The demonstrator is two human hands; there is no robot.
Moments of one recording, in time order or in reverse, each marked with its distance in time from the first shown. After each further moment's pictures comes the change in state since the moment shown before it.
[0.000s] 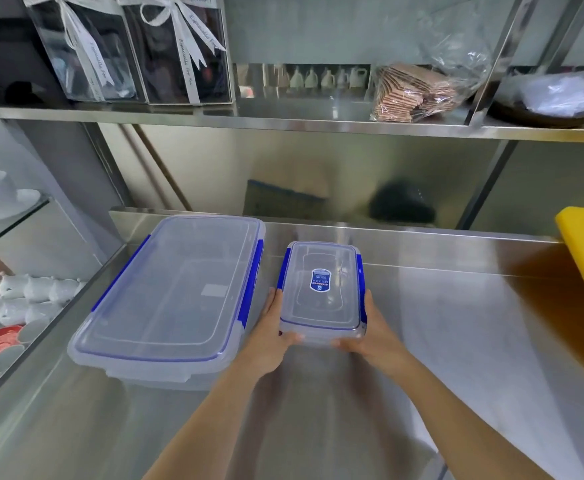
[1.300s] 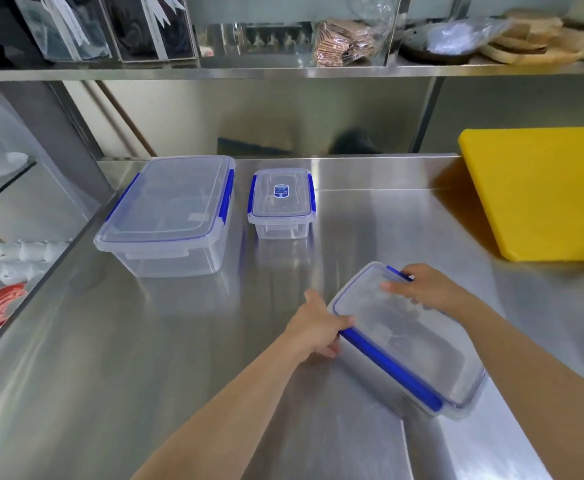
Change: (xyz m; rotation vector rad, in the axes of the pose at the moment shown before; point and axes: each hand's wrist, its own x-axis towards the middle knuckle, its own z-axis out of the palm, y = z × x) left_hand -0.199 0.070 0.096 -0.207 -0.347 -0.288; right_hand -0.199 -0.013 -0.093 -0.645 0.155 0.469
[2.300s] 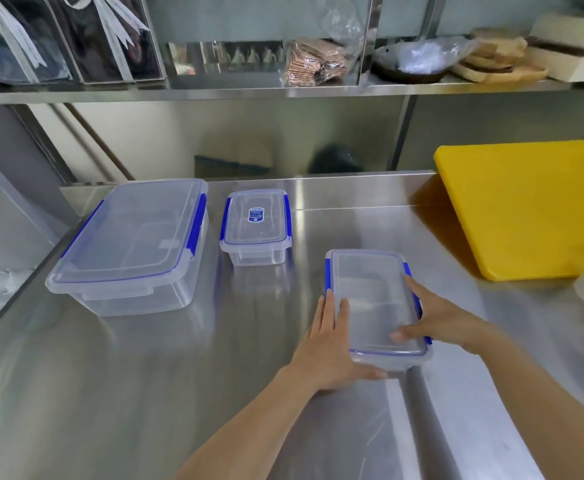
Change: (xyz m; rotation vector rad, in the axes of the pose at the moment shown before) left_hand 0.033 0.018 0.039 0.686 -0.027 0.403; right_hand -0.005 0.024 -0.037 0.251 -0.222 -0.122
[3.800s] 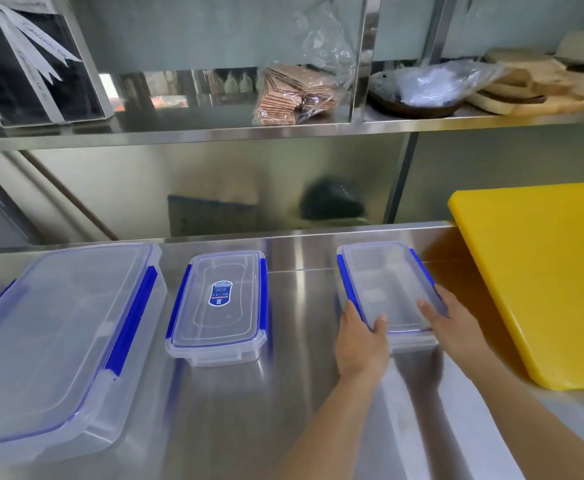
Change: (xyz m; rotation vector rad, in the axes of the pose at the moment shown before) left_hand 0.224 0.043 -0.025 -0.601 0.409 -0.281; right_hand 0.171 0.019 -0.089 0.017 0.722 0.008
